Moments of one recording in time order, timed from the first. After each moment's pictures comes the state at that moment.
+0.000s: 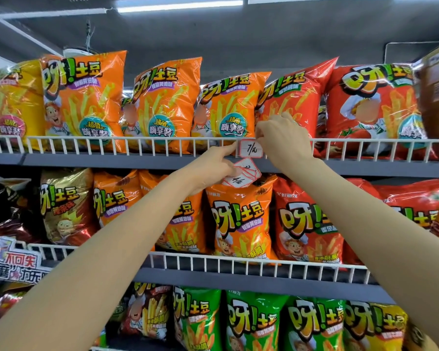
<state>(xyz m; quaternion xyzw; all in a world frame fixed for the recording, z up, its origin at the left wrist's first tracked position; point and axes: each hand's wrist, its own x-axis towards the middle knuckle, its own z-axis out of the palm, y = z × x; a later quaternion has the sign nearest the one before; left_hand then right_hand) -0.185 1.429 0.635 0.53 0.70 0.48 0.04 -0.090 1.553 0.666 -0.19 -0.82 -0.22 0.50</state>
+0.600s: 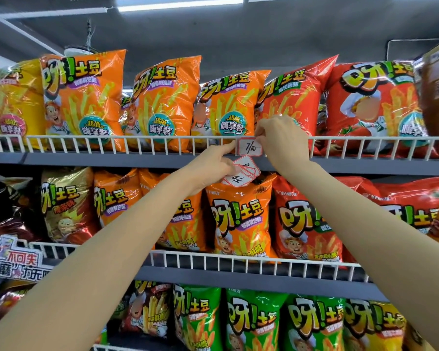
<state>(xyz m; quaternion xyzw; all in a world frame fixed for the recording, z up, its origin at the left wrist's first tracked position) -0.181 1.428 0.631 0.54 0.69 0.48 0.01 -0.092 1.554 0.660 -0.19 -0.81 -0.14 0.54</state>
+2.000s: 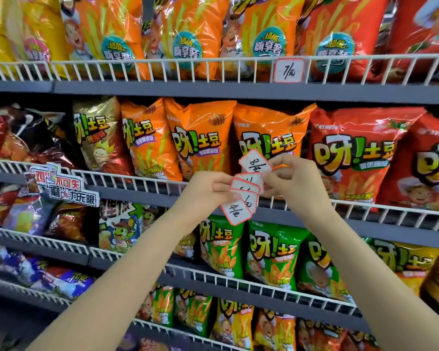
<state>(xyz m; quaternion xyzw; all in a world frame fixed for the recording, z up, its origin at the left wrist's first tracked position) -0.169 1.364 0.478 0.41 0.70 0.58 0.08 -0.065 1.502 0.491 -0.05 -0.80 0.44 0.40</state>
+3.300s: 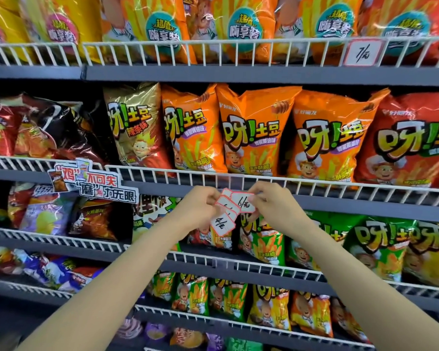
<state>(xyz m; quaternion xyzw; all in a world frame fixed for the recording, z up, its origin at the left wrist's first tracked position) -0.275 1.271 0.439 0.39 0.80 0.44 0.13 -0.163 1.406 0.442 -0.15 -0.91 0.29 0.24</state>
